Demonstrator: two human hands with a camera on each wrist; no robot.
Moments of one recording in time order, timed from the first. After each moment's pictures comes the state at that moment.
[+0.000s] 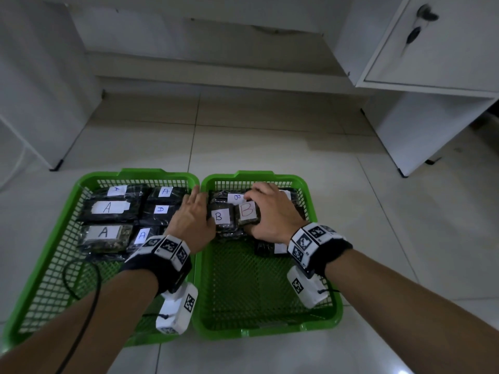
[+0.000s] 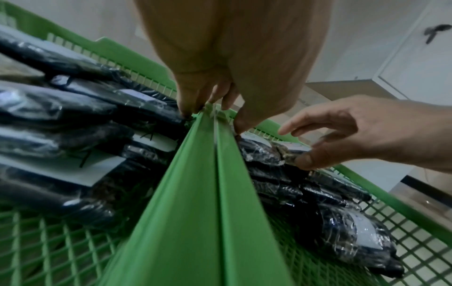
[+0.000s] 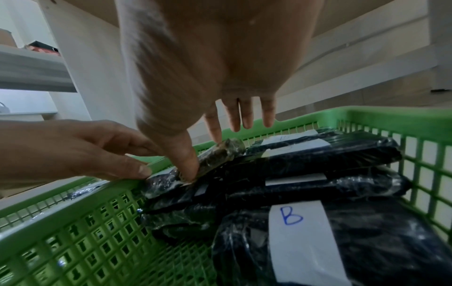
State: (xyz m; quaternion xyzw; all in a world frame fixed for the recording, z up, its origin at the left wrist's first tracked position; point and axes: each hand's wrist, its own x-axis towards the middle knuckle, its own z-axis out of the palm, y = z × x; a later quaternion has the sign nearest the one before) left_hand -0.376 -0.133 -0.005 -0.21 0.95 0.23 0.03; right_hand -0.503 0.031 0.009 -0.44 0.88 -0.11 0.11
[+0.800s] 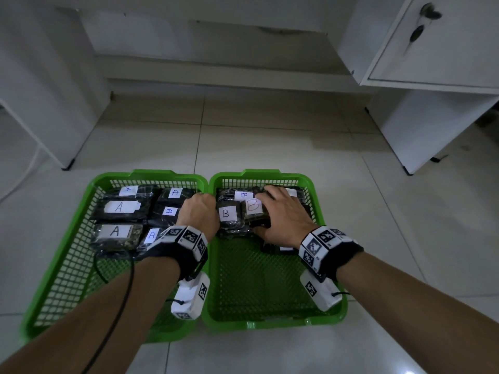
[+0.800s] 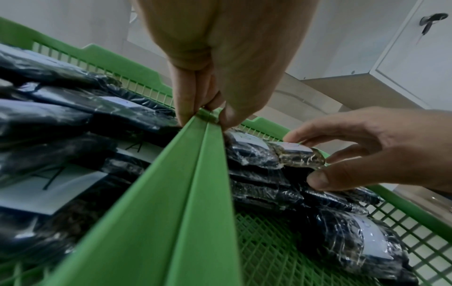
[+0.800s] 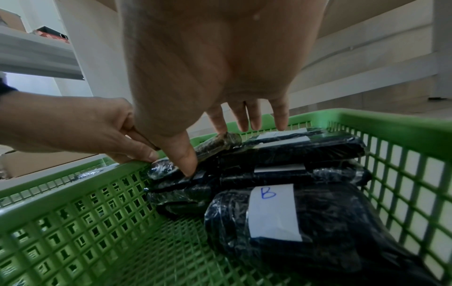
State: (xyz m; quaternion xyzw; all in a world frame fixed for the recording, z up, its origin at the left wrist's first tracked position) left_hand -0.384 -0.130 0.007 -0.26 0.96 0.13 0.00; right_hand -0.495 0.042 0.005 -0.44 0.89 -0.05 0.11
